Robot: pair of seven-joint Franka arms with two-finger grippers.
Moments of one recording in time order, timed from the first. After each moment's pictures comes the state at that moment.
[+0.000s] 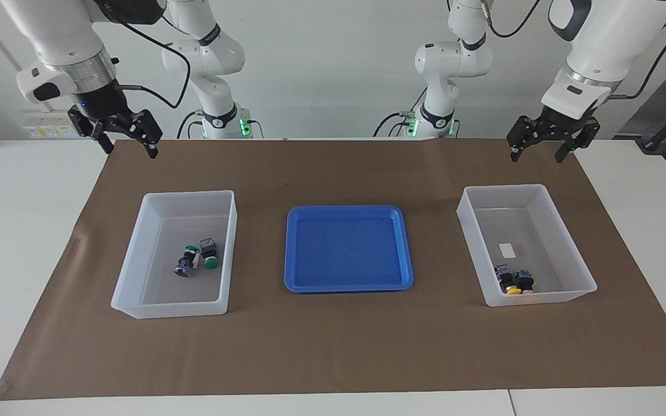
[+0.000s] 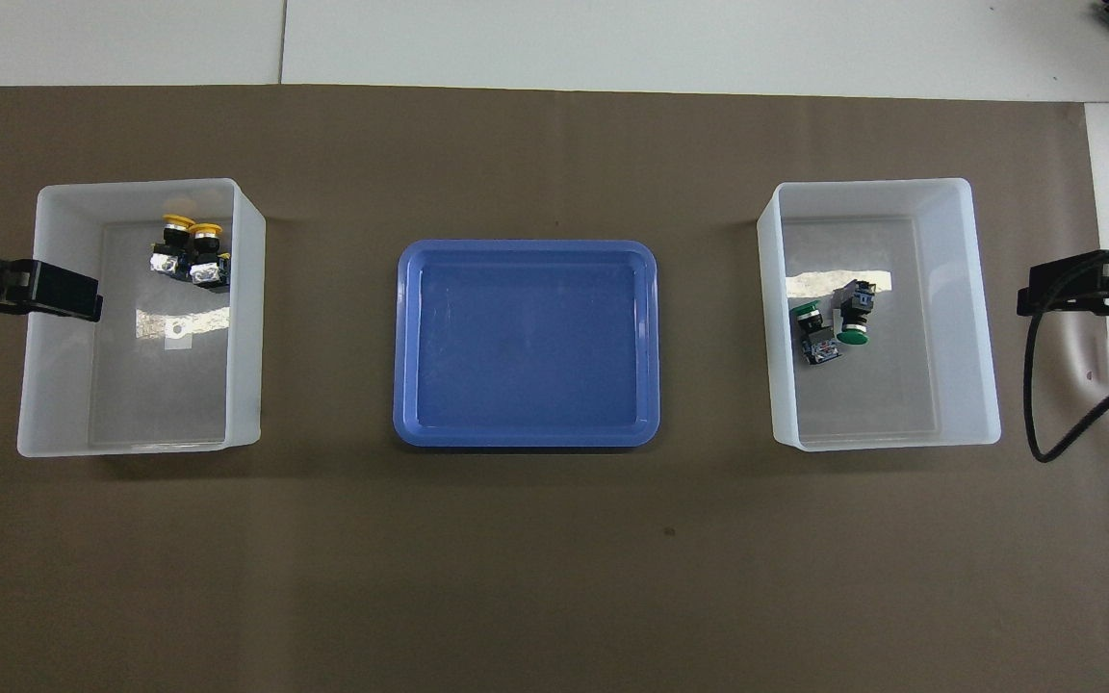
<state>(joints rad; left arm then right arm) -0.09 -0.04 0.00 -1.60 0.02 1.59 0.04 0.06 -0.05 -0.08 -1.60 0.00 1.60 0.15</state>
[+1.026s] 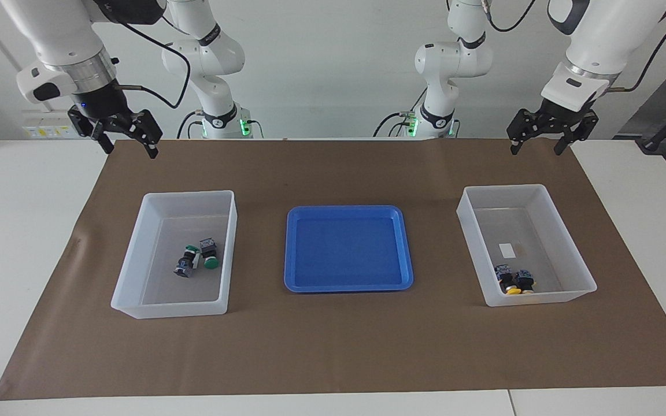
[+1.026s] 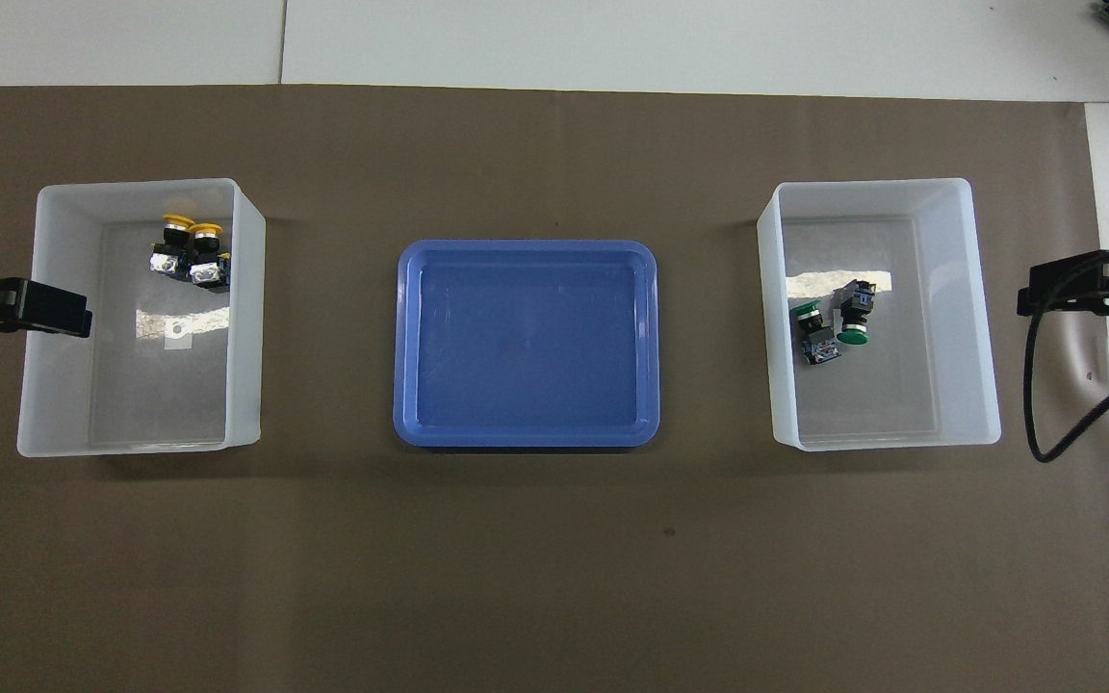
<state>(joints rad) -0.08 -0.06 0.01 -1.62 0.02 1.59 0.04 0.06 -0.05 -0.08 -1.60 0.00 1.60 0.15</state>
